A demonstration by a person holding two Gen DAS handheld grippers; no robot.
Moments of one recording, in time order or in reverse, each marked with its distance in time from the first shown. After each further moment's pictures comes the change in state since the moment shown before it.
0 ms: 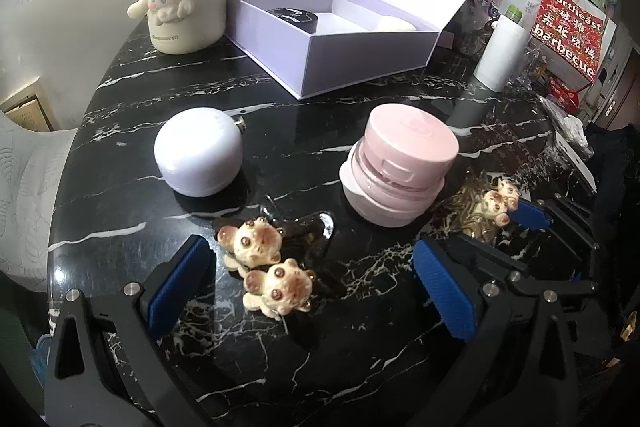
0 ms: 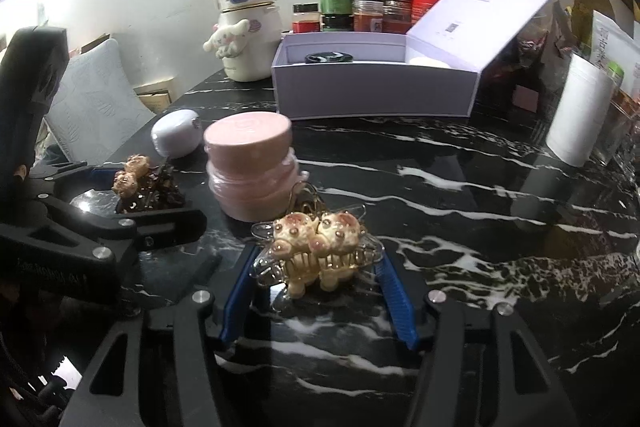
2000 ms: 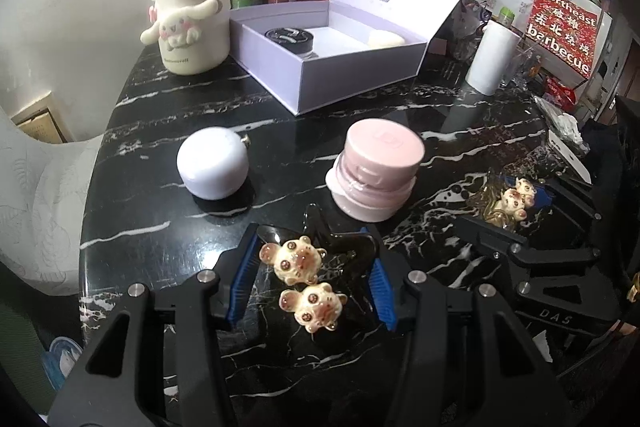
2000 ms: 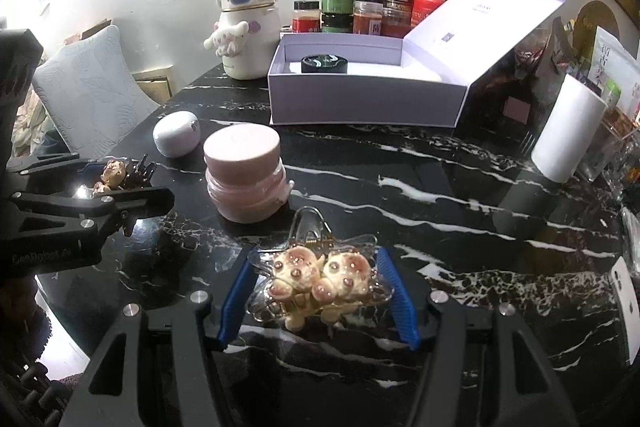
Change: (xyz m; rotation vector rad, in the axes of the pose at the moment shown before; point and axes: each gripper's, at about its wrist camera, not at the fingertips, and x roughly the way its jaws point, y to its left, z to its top) left arm -0.033 -0.009 0.002 0.037 -0.022 0.025; right arm -0.021 -0.003 0.015 -0.057 0.047 -0.019
